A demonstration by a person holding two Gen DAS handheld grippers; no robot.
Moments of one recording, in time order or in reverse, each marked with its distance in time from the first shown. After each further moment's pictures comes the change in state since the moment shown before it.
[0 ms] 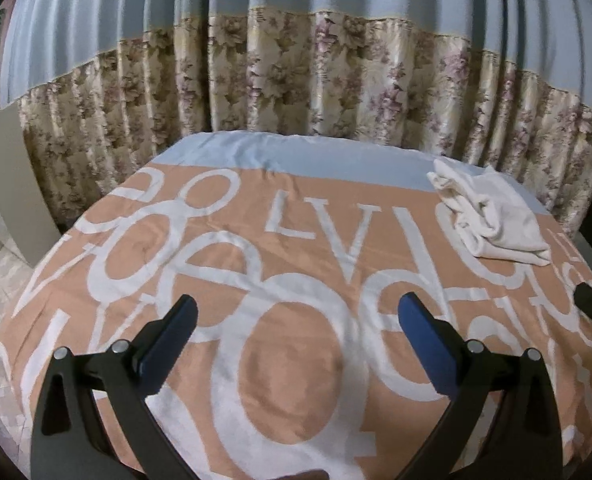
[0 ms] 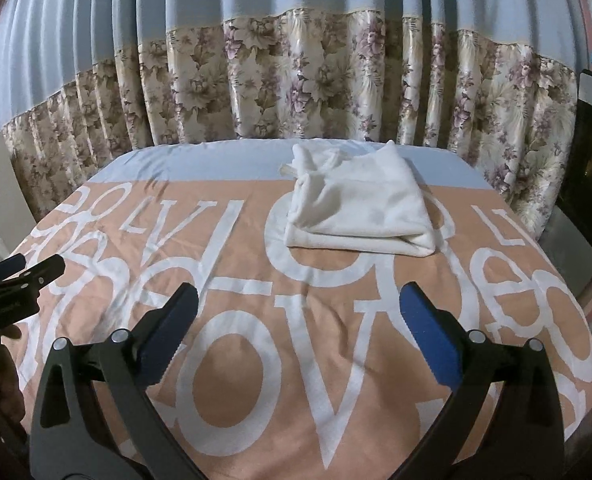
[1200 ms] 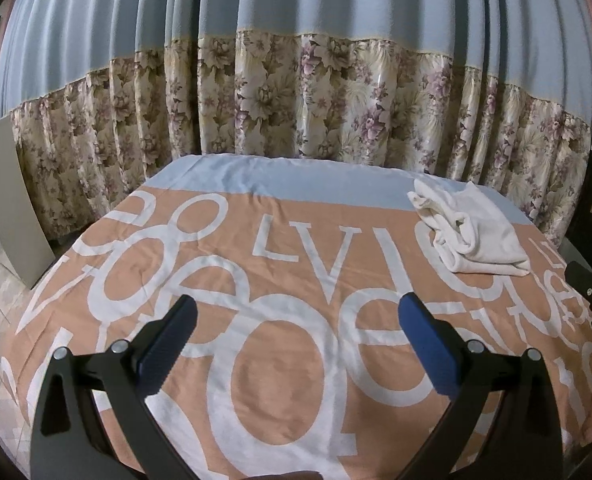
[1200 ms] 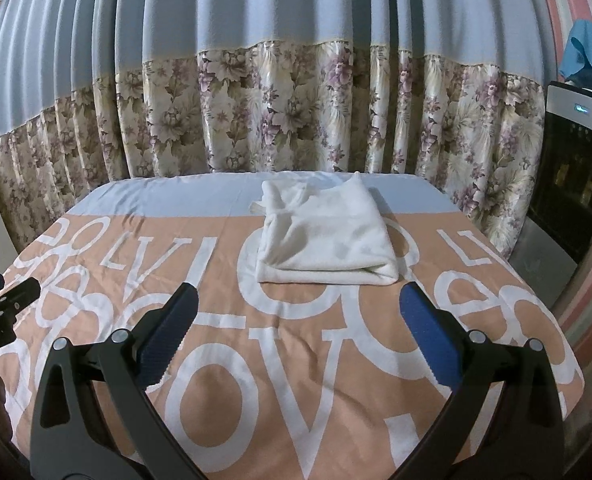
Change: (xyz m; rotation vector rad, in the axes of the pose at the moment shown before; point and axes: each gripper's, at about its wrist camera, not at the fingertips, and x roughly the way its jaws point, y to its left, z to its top) left arm -0.023 -0.008 0.010 0.025 -0.061 -0.062; right arm -0.023 -0.015 0.015 0.029 -0.098 -0.093
